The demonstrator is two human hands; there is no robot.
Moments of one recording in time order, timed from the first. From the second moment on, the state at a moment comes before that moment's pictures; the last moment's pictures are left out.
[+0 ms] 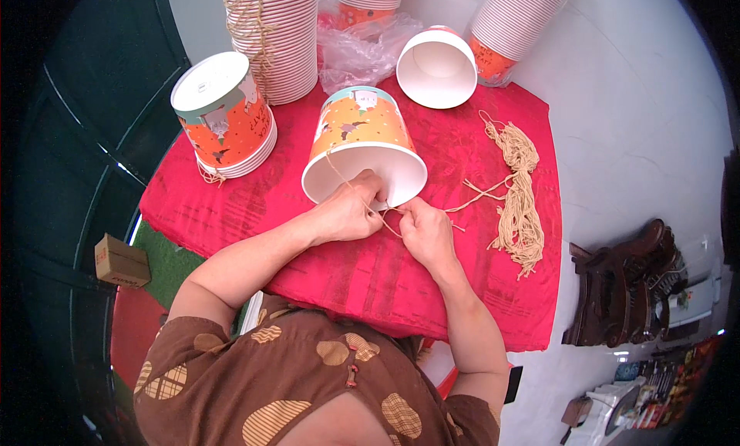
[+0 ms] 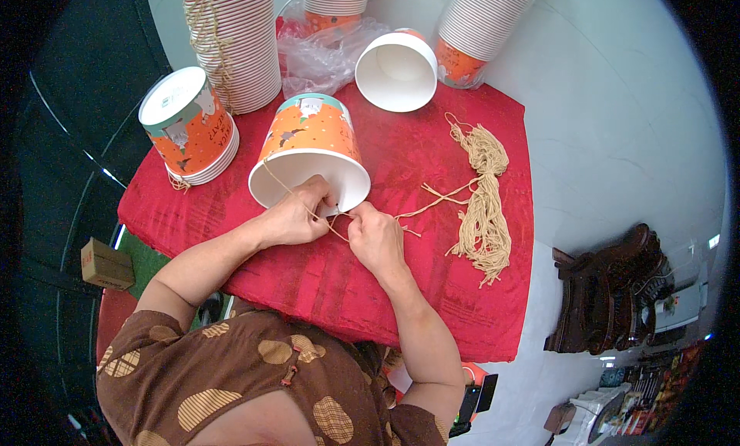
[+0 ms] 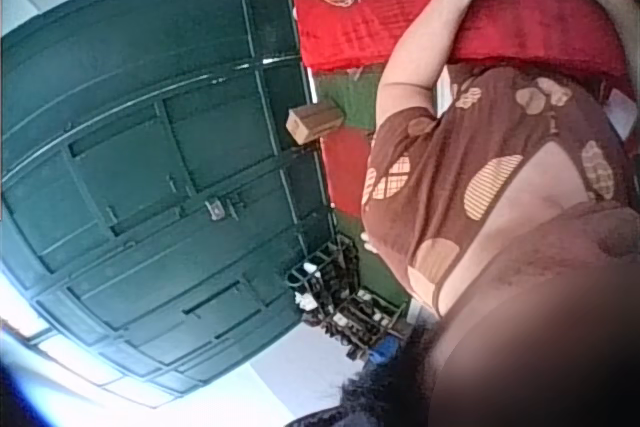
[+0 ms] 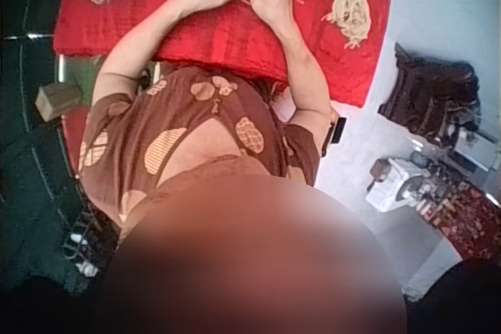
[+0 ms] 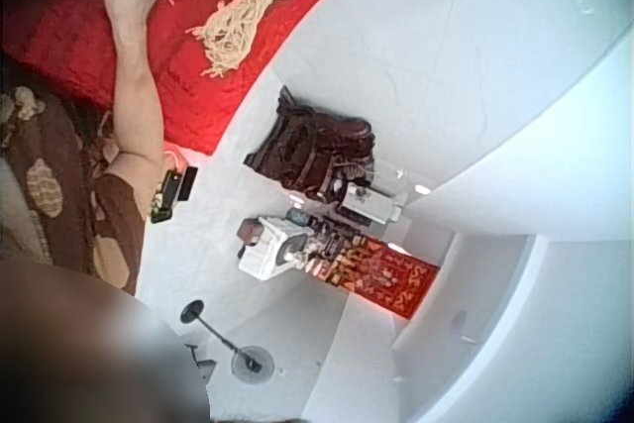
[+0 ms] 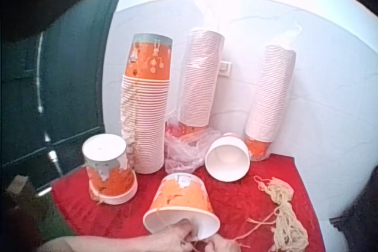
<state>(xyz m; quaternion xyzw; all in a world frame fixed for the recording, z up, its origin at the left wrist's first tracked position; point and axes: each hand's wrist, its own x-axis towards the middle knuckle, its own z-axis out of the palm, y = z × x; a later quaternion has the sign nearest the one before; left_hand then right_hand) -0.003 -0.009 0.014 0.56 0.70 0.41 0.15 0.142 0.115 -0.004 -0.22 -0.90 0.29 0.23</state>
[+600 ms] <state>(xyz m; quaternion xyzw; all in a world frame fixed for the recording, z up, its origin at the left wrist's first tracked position) -0.005 -0.005 -0.003 0.59 0.68 0.42 0.09 0.143 0.114 0.001 -0.23 -0.89 0.33 0.21</state>
